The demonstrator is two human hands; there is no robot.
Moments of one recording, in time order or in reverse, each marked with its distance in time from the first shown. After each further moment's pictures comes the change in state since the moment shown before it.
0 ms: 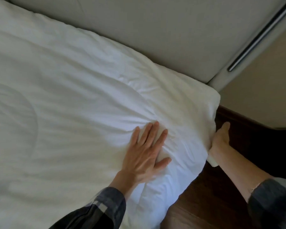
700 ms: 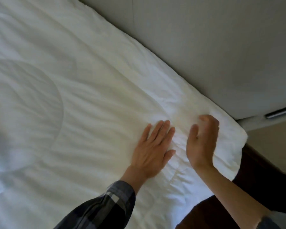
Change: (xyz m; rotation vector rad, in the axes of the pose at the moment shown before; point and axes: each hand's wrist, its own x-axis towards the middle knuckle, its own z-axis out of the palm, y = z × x) left_hand 0.042 -0.041 -0.019 -0.050 0.039 -0.205; right_hand -0.114 -0.018 0.089 -0.608 -0.129 -1.466
